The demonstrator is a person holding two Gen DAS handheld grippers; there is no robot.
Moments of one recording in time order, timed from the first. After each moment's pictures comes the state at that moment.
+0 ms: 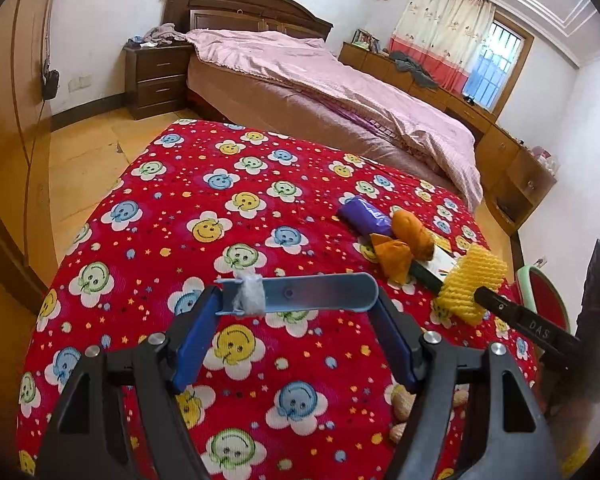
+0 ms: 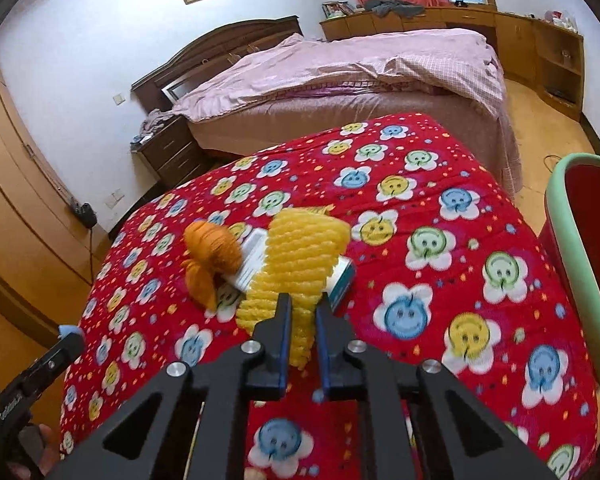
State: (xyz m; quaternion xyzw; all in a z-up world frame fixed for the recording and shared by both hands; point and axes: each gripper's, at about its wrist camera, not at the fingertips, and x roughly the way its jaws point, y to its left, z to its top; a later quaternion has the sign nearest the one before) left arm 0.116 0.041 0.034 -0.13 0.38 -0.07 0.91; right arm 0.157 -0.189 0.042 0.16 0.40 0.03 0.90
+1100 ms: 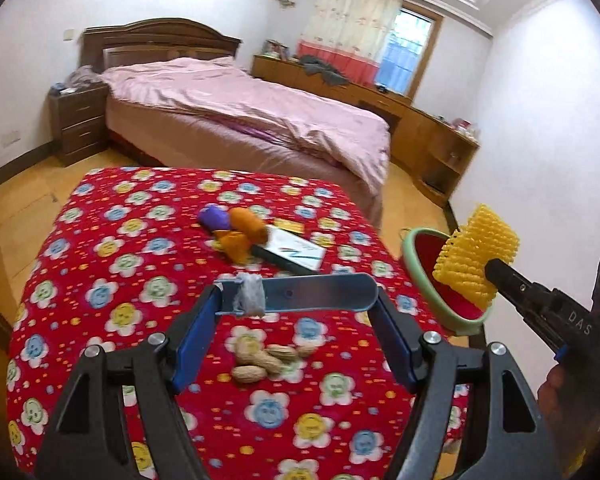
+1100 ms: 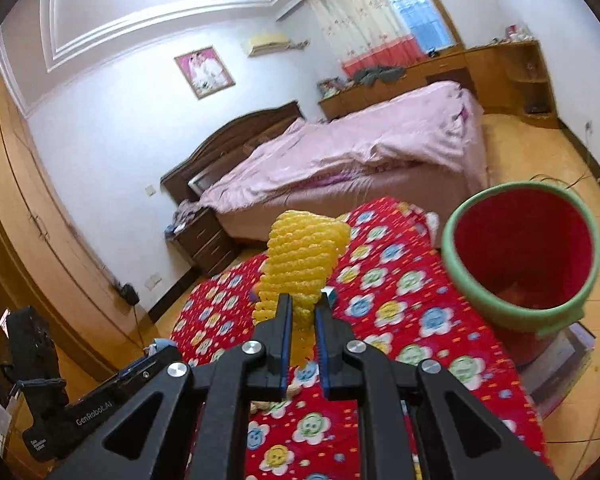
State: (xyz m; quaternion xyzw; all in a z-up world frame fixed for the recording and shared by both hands) left arm 0.029 -0.049 0.109 -0.08 0.34 -0.21 0.91; right arm -0.015 -0.241 0.146 0.24 0.24 0.02 0.94
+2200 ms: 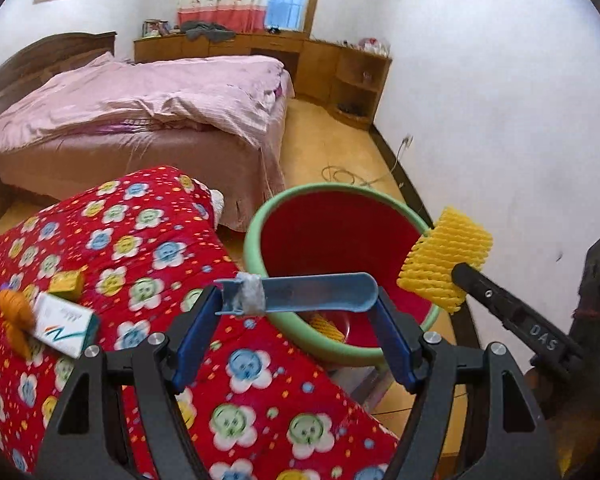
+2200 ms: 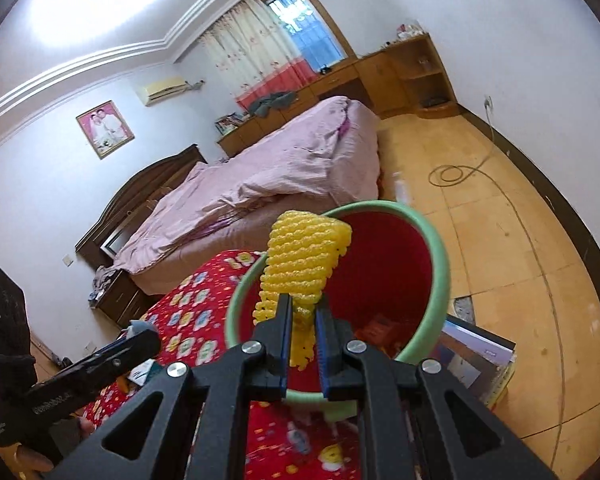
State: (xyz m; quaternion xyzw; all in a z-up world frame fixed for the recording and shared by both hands) left arm 0.089 -0.315 0.078 0.06 0.37 -0.36 0.85; right arm -0.031 -0.440 0.086 0.30 0.22 -0.15 0.92
